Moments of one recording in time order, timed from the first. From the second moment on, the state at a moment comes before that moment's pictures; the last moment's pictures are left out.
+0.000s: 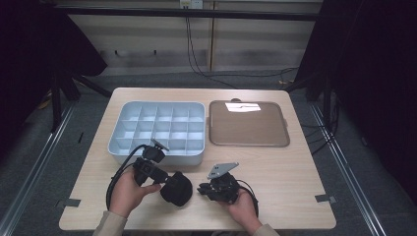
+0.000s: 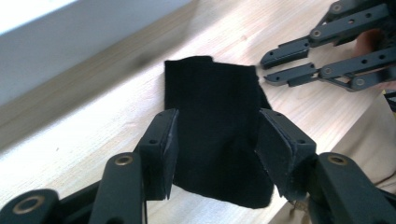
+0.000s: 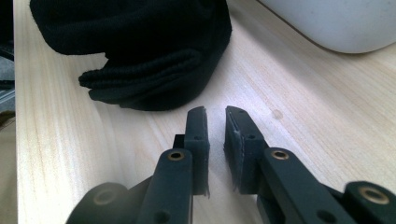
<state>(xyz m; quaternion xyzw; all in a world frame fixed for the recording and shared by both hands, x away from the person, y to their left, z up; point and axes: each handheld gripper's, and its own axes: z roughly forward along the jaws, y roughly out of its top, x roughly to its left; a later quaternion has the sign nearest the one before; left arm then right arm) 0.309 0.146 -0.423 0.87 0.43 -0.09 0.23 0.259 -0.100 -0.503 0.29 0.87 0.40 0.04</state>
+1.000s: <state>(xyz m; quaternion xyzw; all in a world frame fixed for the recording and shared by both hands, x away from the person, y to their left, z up) 0.313 0.142 -0.443 0.88 0.43 -0.08 0.21 0.253 -0.095 -0.500 0.27 0.87 0.40 0.04</state>
